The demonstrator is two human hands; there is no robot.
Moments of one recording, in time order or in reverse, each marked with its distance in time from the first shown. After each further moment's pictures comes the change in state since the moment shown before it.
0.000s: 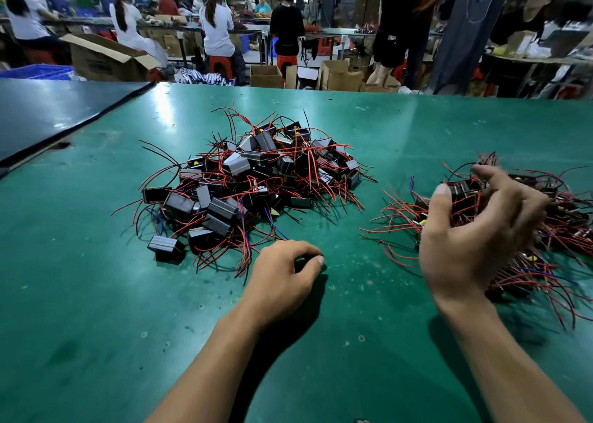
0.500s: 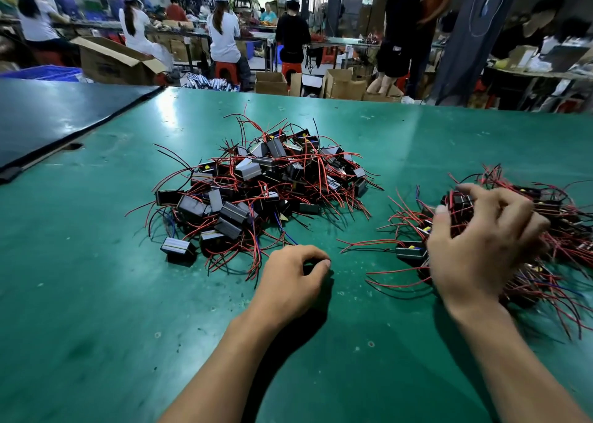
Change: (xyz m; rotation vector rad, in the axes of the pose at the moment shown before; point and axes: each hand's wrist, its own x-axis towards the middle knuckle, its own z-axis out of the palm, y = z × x) left_hand 0.002 0.000 -0.003 -0.053 0.011 -0.031; right_hand -0.001 0.009 -0.001 -0.275 -0.180 -0.093
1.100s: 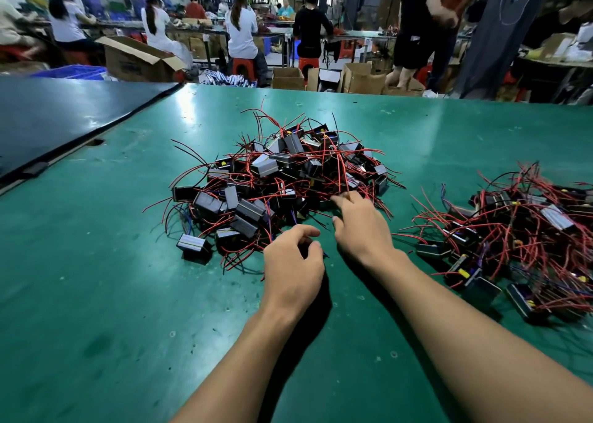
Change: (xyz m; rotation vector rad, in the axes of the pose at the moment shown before) left_hand 0.011 -0.007 0.003 -0.145 0.317 -0.205; right_hand -0.029 -0.076 0.119 0.059 -0.863 -0.345
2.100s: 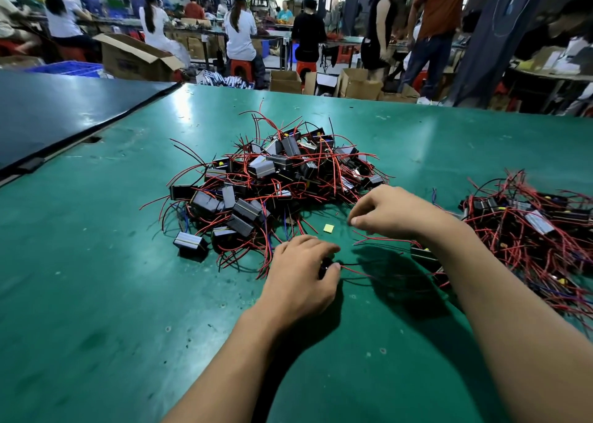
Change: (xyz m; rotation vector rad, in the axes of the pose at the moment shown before) left_hand -0.009 0.005 -0.006 0.391 -0.315 0.366; right_hand -0.002 0.005 -0.103 0.074 -0.477 0.066
